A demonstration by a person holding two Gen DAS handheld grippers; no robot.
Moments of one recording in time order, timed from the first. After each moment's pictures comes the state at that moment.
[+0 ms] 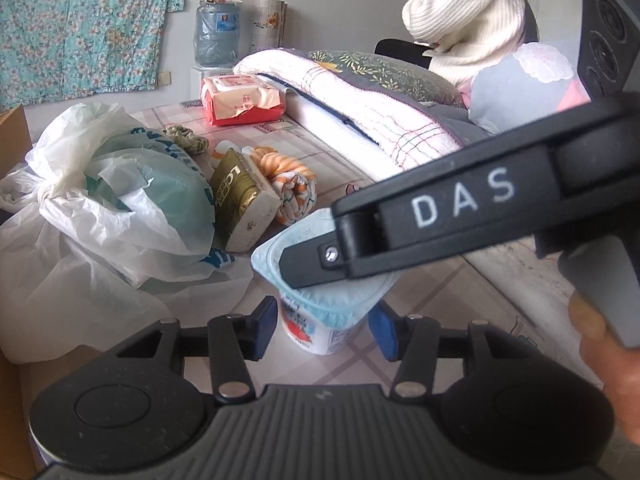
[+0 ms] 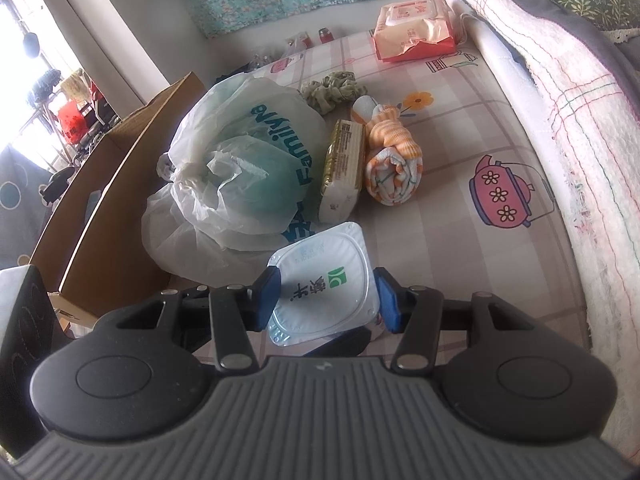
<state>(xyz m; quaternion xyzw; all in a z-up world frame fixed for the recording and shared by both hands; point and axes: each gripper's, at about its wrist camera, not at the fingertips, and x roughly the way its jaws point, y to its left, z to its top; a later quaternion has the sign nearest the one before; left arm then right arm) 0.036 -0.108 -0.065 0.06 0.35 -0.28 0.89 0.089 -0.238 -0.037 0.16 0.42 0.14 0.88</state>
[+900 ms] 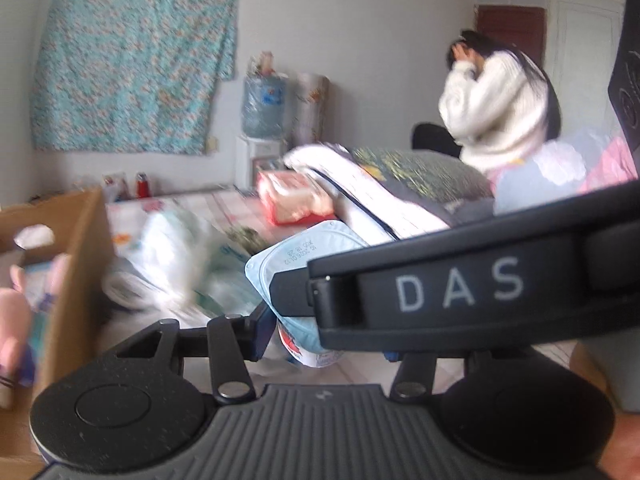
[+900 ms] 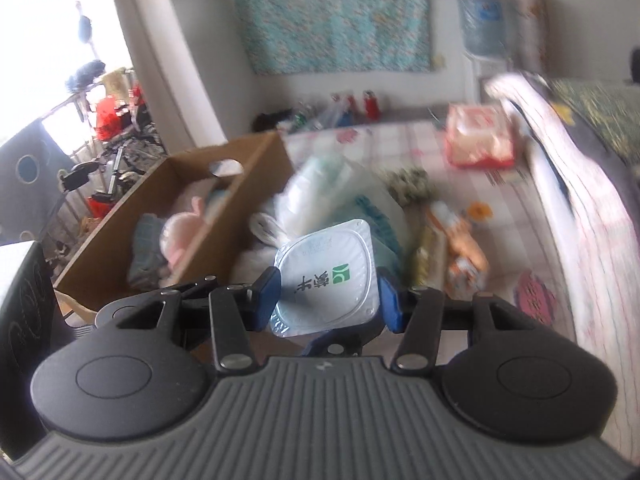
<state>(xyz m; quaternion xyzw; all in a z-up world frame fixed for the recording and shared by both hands) 0.021 -0.062 0.027 0.02 0.25 -0.21 0.94 0.065 -0.171 0.064 0.08 0.32 0.18 0.93</state>
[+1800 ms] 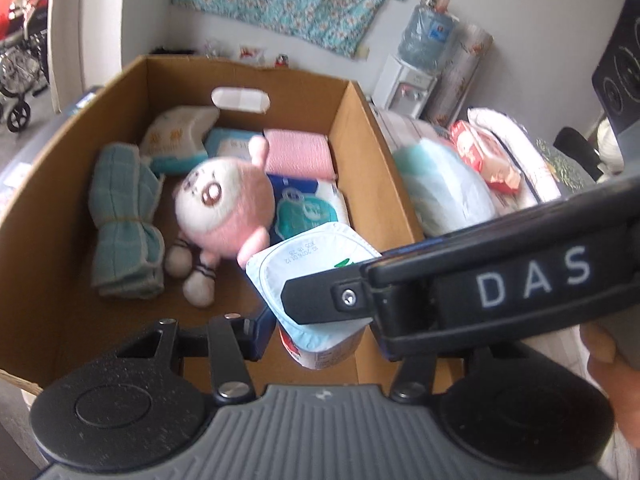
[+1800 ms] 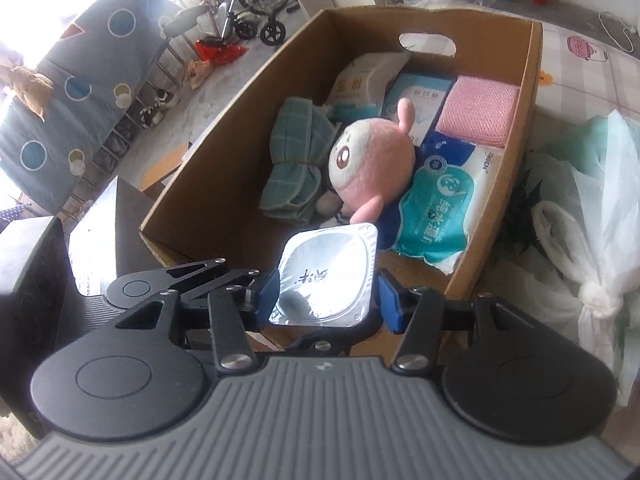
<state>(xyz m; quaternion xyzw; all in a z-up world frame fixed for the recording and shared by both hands) 0.085 0.130 0.014 -0.10 0.43 -0.07 0.89 0.169 0.054 0.069 0.01 0.53 0.36 0.77</state>
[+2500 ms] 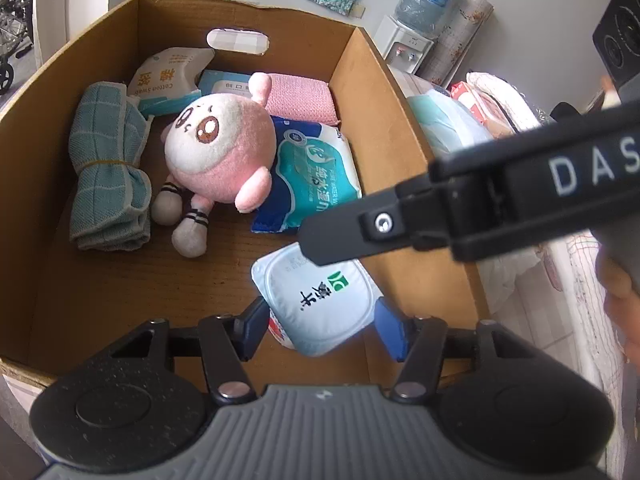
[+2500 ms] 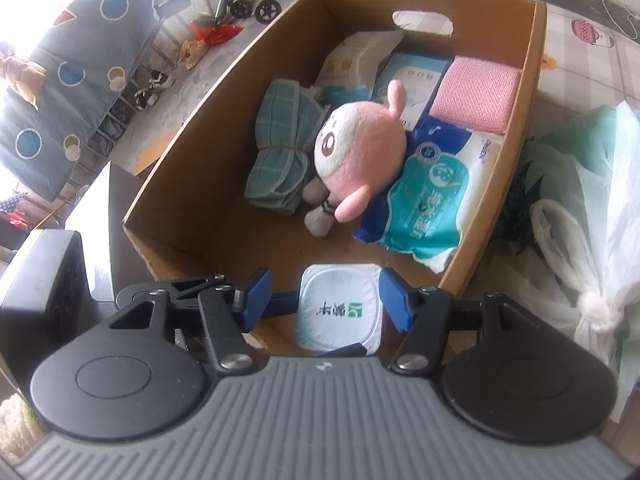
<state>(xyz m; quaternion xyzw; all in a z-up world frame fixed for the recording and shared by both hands) 0.083 0.144 -0.012 -0.12 0.48 -0.09 0.87 0.195 0.052 0.056 0.00 0.55 0.36 0.75</state>
